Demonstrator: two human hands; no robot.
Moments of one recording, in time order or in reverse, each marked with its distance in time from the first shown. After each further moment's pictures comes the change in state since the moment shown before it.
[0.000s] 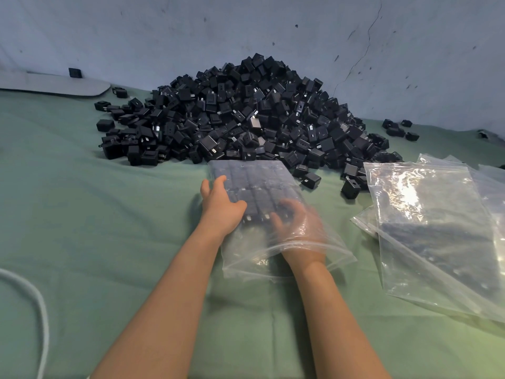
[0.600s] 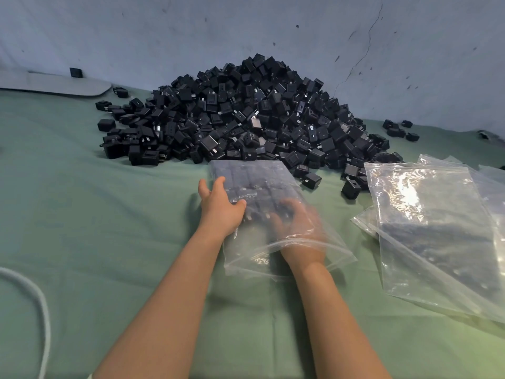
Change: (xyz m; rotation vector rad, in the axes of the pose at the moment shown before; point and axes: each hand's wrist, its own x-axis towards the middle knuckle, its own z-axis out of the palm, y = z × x) left_hand 0.000 -0.001 0.000 0.077 0.034 -0.010; right_hand 0.000 -0.002 0.000 -0.020 -0.016 0.025
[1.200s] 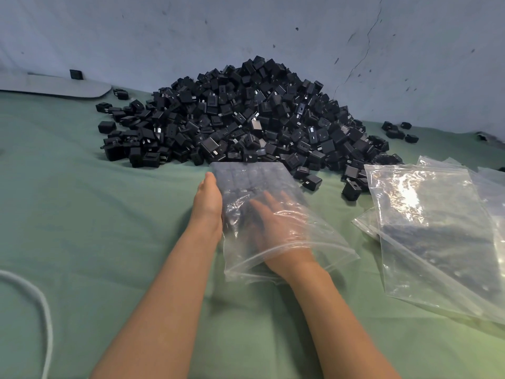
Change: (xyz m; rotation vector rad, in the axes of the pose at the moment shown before) left_hand 0.016 0.008 -0.006 -0.873 0.076 -0.262; right_hand 0.000 -0.013 0.014 -0.423 -0.164 -0.418
